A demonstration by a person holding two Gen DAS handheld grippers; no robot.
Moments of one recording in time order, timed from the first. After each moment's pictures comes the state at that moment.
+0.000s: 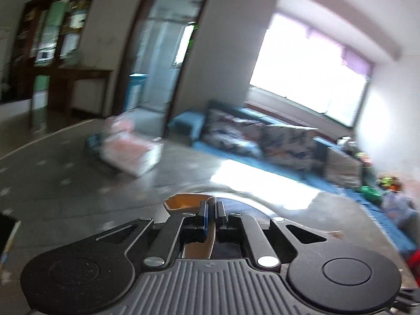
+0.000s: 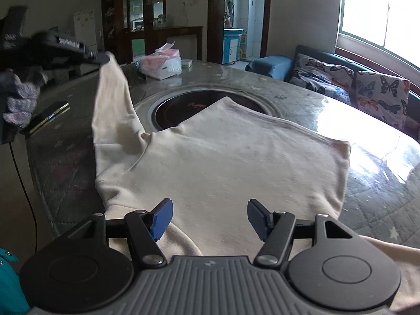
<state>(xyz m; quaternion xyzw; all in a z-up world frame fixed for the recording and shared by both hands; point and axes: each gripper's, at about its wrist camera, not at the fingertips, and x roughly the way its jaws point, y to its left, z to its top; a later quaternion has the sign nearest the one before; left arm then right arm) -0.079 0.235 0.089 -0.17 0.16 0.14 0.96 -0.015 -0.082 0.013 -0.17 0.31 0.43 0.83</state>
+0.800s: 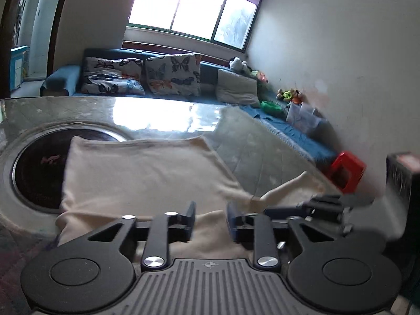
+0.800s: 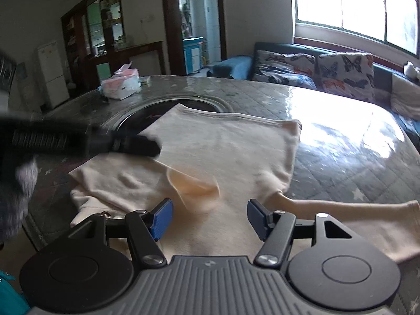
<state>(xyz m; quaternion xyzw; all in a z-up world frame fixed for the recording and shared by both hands) -0.027 0.082 0.037 -0.10 0.29 -0.10 0.95 -0.002 -0.141 0.016 -0.09 0.32 0.37 0.87</state>
